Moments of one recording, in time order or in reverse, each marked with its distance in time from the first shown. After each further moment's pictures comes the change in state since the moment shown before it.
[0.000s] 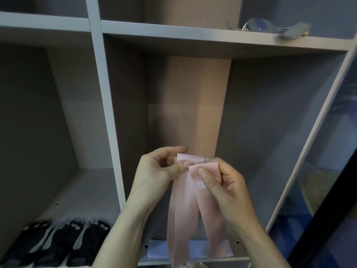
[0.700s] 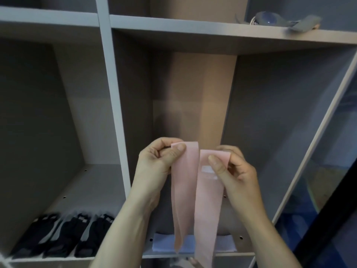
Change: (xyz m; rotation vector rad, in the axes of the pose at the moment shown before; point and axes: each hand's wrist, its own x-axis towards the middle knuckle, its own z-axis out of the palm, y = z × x) left_hand -0.003 0.004 -0.003 -0.204 0.102 -0.056; right_hand 0.004 -0.007 0.000 -0.027 0.136 0.022
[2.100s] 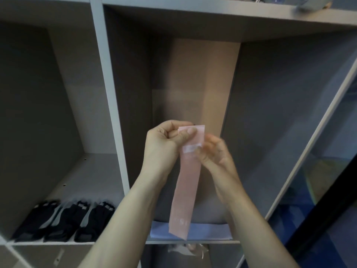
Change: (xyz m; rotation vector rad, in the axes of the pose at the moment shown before) left_hand 0.018 -0.006 0.021 0.062 0.025 0.090; right_hand 0.015 0.038 0.014 0.290 -0.061 0.260
